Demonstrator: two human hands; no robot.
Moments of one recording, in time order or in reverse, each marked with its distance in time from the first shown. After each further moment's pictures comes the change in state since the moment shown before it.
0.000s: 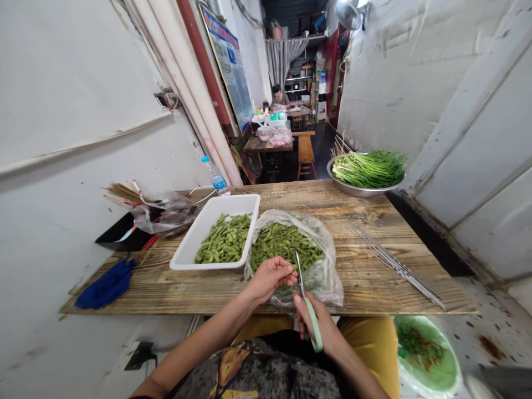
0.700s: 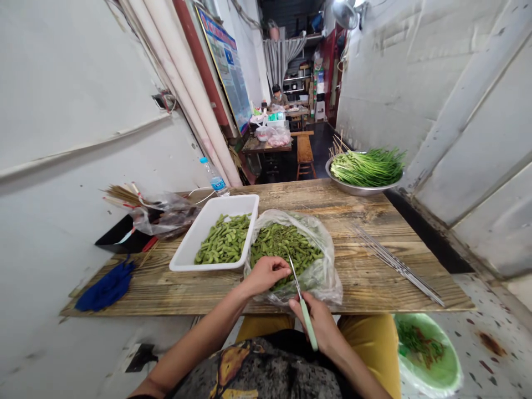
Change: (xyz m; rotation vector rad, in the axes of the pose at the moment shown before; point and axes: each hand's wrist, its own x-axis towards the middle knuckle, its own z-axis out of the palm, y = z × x) left_hand 0.004 0.017 -0.014 0.830 -0.036 0.214; right_hand -0.001 0.000 -0.005 -0.193 -0.014 -0.017
